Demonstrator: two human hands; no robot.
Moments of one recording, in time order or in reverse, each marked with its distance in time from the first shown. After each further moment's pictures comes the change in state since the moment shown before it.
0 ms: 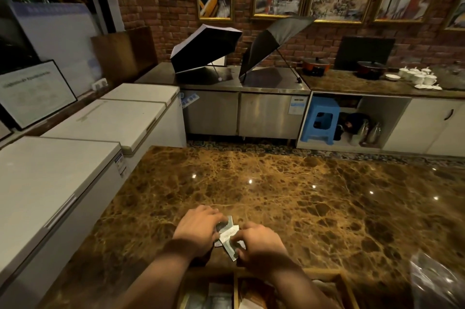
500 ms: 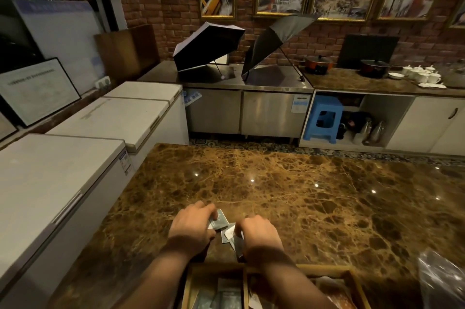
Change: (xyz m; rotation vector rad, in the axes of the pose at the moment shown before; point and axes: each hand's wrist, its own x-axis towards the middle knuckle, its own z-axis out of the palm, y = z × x) left_hand -0.022 -0.012 -0.008 -0.118 0.121 -0.226; right_hand 0.018 -0.021 0.006 -0.050 0.038 0.092
